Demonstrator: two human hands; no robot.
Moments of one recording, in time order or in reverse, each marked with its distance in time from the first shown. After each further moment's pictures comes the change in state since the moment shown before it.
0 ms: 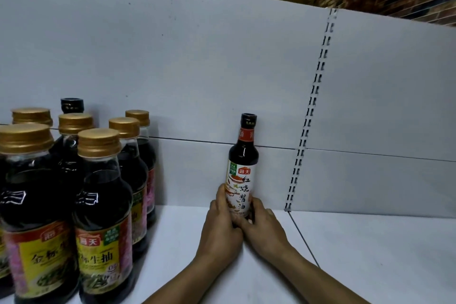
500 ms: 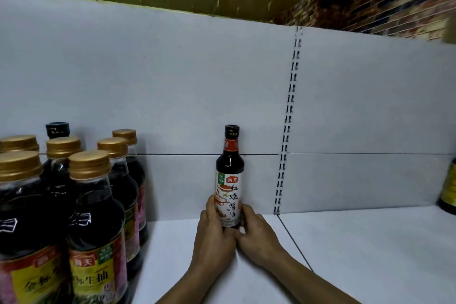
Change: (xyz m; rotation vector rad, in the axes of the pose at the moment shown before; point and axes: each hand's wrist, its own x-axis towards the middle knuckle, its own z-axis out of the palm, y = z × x) left_hand -0.002 0.008 -0.004 -0.008 -0.007 -0.006; right_hand -0.001 0.009 0.002 0.003 -0.002 -0.016
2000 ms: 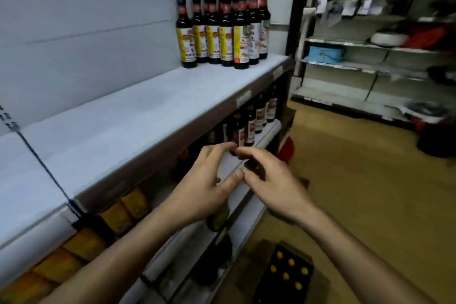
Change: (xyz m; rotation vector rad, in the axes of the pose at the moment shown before) left_hand -0.321 0.219 0.219 0.014 -1.002 0.629; right_hand -0.486 0.138 -0.249 0.027 0.472 0.419
